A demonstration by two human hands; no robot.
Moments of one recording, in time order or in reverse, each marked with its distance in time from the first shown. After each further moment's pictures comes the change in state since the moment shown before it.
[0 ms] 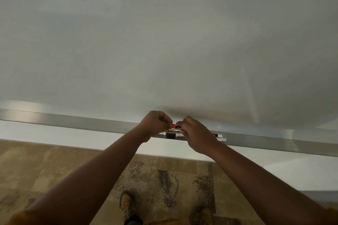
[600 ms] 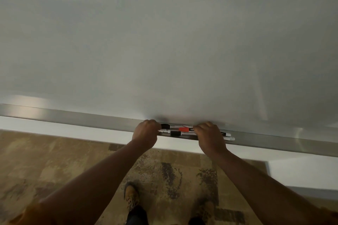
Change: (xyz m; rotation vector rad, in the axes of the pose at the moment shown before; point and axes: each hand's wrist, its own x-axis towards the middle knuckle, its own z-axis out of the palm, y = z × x) left_hand 0.027 -0.081 -0.005 0.970 0.172 0.209; right_hand -0.001 0.045 0.048 -0.287 0.019 0.182
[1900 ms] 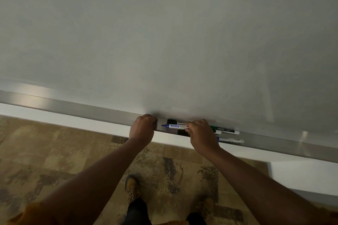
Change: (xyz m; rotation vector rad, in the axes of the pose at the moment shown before) left_hand -0.003 -0.036 0.012 -0.186 0.162 -0.152; right_hand 0.024 -0.045 0.011 0.223 0.043 -0.019
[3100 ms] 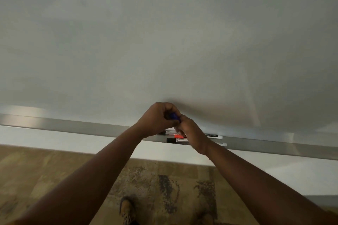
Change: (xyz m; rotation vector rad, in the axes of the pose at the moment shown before) left_hand -0.007 0.122 -0.108 -0.604 -0.223 0.314; right_hand -0.006 -0.038 -0.086 1.037 -0.168 0.235
